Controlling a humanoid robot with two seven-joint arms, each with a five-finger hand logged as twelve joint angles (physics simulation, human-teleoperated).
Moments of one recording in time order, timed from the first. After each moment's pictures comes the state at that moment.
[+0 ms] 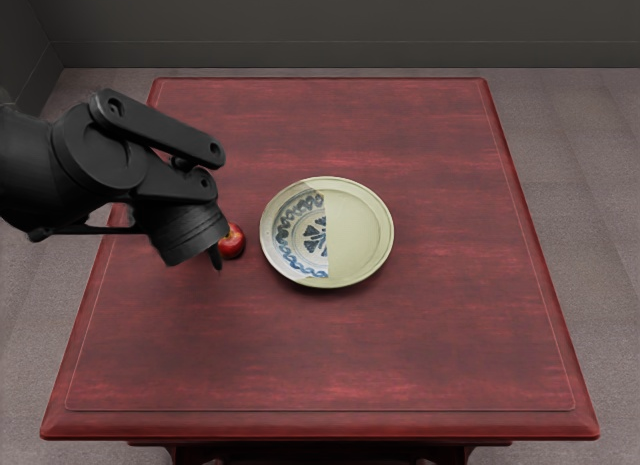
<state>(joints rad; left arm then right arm) -1.93 0.10 0.81 -1.54 -0.23 0.61 0.61 -0.05 0.00 -0.08 0.25 0.03 -0.04 0.02</state>
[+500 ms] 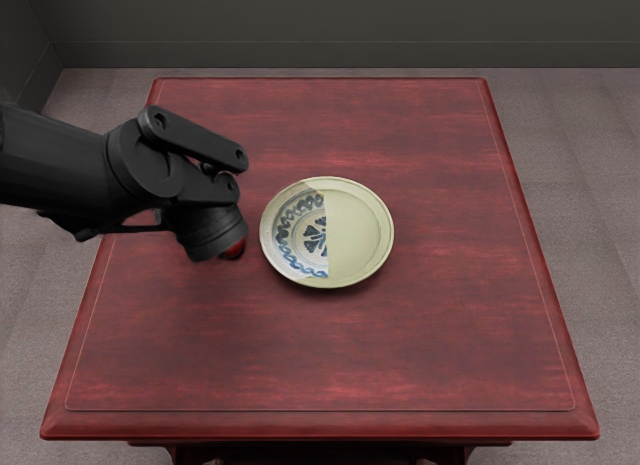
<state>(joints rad) -1.88 0.00 0.86 -1.38 -0.25 0.61 0.61 -0.05 0.00 -0.08 0.25 0.03 -0.04 0.02</state>
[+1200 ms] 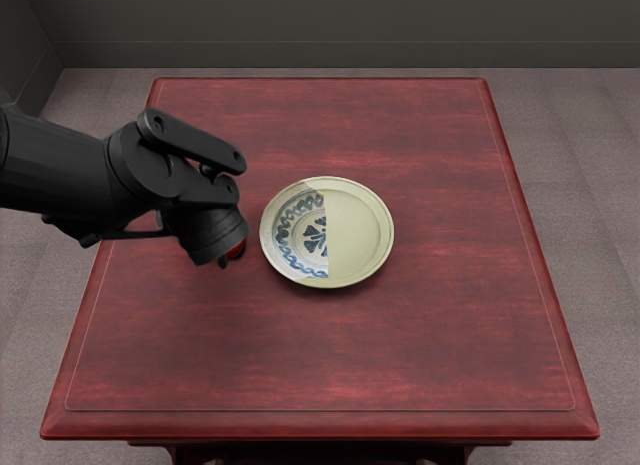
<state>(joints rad) -1.85 0.00 0.85 -1.38 -0.30 0.61 0.61 -0.05 0.00 -0.08 0.25 0.03 -0.04 0.02</state>
